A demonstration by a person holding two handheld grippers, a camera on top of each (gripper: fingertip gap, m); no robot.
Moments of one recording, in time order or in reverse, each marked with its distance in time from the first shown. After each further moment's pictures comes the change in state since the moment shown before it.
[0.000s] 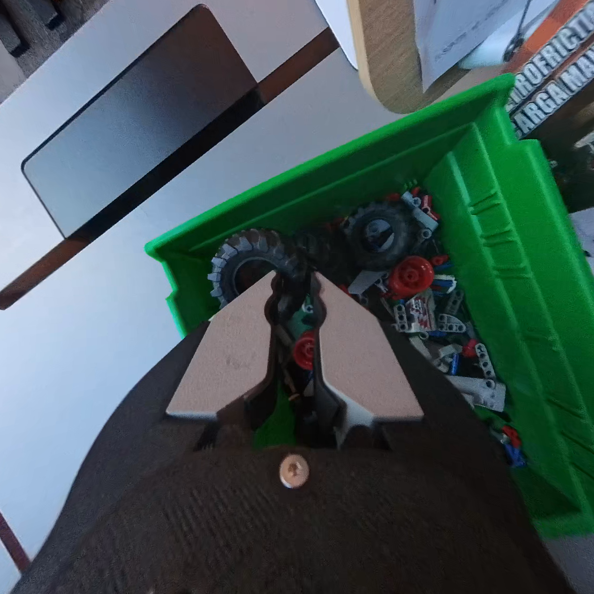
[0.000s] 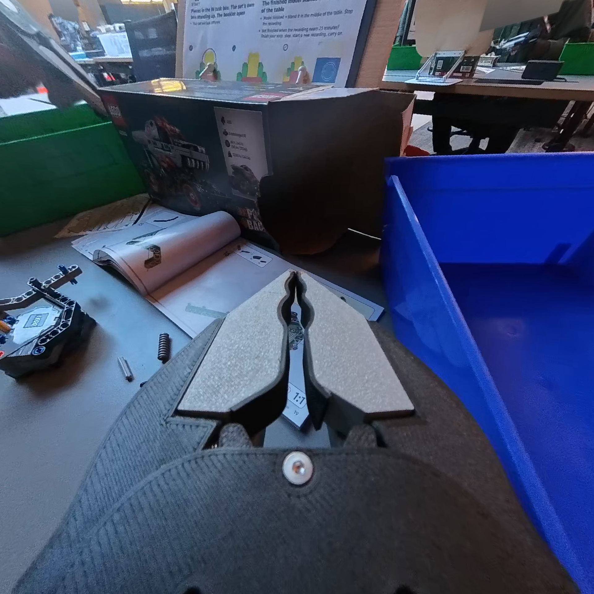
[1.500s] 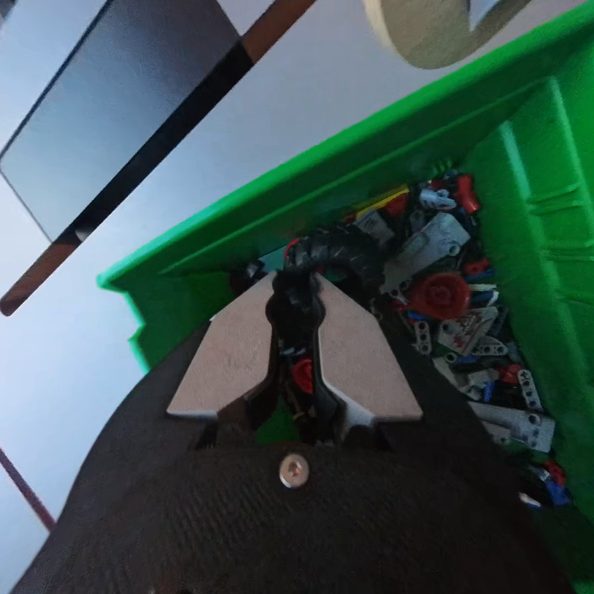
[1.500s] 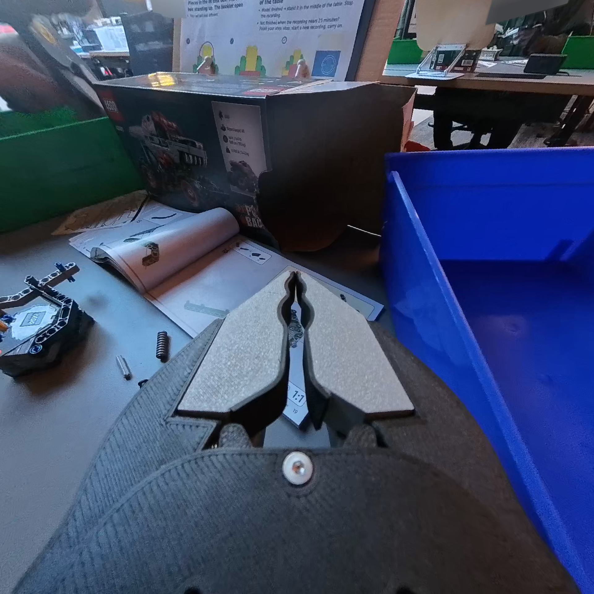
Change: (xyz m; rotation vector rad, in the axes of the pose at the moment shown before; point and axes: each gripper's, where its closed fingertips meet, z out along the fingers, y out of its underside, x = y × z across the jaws) left arm 0.002 0.008 0.038 -0.116 -0.064 0.060; right arm 0.001 0.002 0.001 -0.013 0.000 0.002
